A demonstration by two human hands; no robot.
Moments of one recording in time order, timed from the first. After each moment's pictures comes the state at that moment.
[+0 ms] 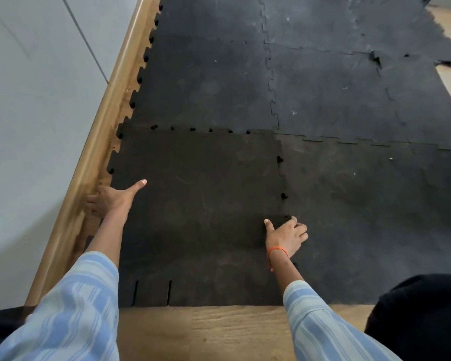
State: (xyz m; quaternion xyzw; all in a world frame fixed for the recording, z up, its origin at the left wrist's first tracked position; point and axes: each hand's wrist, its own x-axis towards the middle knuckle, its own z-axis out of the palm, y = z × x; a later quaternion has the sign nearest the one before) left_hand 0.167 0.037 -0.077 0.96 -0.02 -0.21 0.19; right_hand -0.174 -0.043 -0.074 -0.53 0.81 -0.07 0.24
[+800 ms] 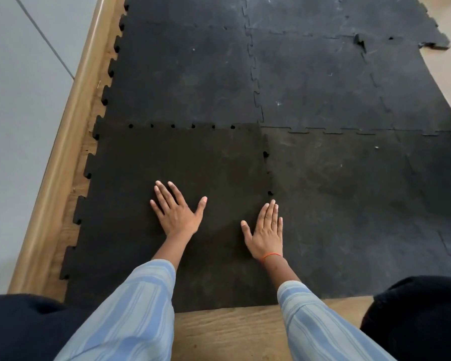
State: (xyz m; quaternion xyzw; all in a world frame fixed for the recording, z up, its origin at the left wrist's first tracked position) left_hand 0.008 -0.012 -0.117 0.90 -0.39 -0.17 0.04; right_hand -0.192 -0.045 -0.112 -0.74 0.63 0.09 0.22
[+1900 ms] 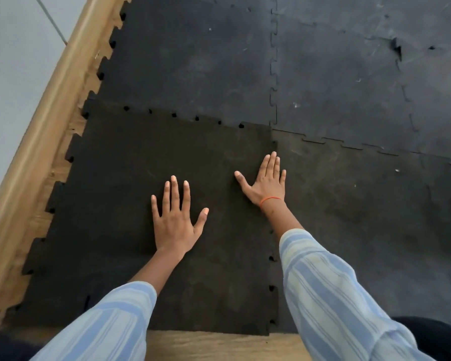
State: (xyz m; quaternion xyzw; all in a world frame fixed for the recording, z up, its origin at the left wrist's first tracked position) left_hand -0.008 -0.009 -0.135 0.87 -0.48 -0.08 0.03; right_hand -0.141 -0.195 -0.105 -0.79 0.58 0.12 0.18
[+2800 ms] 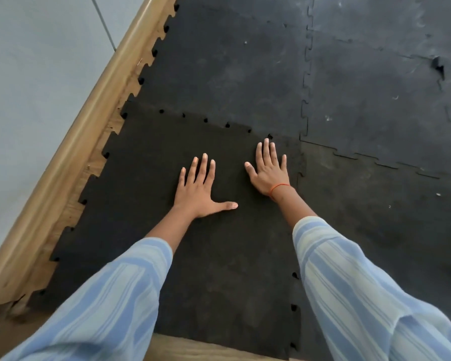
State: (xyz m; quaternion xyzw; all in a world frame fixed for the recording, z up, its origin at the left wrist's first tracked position) left_hand 0.055 -0.065 -0.119 0.82 -0.52 -0.23 -0.01; right_hand -0.076 -0.221 -0.111 -0.87 0.44 0.13 0.17
